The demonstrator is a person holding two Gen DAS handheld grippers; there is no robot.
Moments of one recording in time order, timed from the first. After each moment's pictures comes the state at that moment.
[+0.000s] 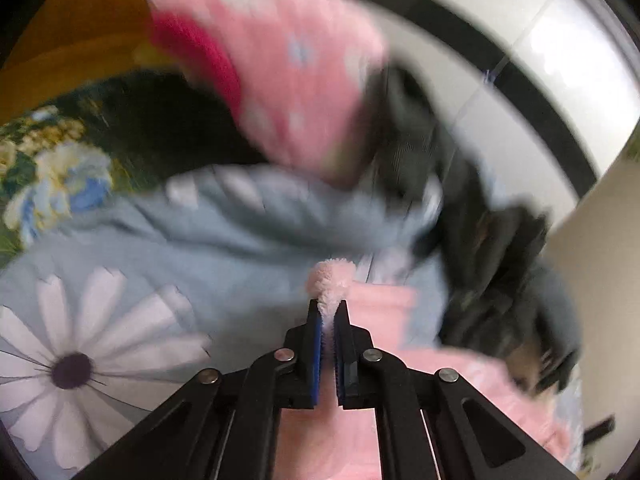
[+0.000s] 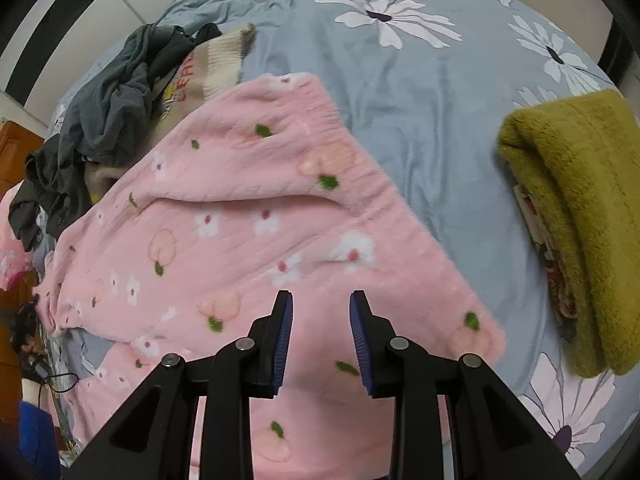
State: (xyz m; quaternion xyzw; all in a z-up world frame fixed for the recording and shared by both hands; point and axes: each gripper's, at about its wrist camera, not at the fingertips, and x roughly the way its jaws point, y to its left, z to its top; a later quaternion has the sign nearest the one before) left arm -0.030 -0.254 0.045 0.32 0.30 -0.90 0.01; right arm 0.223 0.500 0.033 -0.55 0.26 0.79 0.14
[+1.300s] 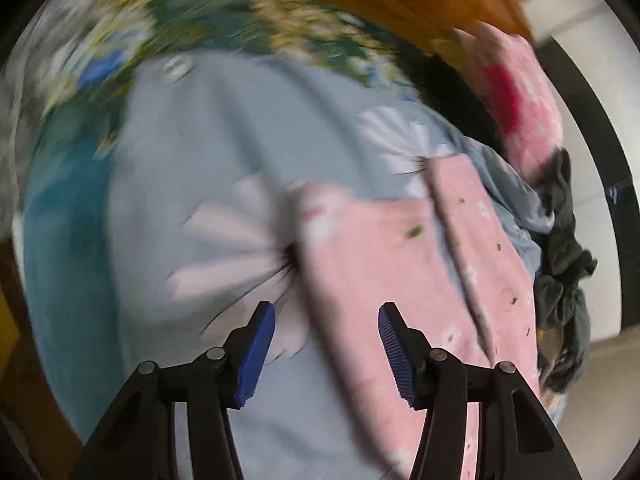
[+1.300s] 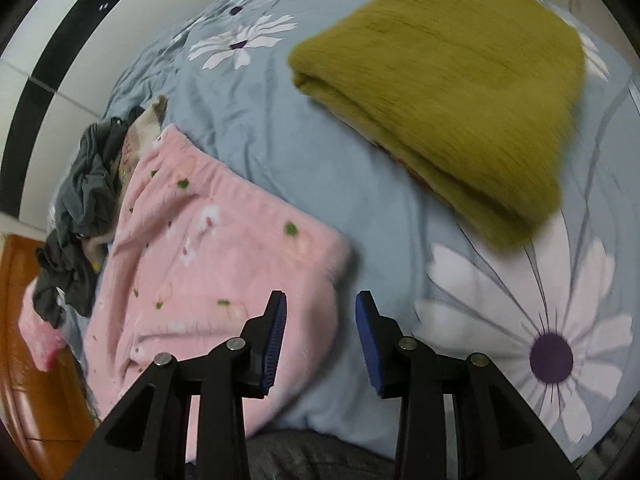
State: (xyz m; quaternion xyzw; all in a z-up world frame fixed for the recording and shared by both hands) left arm 0.344 -0.303 -0.046 0.40 0.48 -0.75 0.23; right arm 0.391 0.564 0.012 -0.46 0.42 0.75 0.22
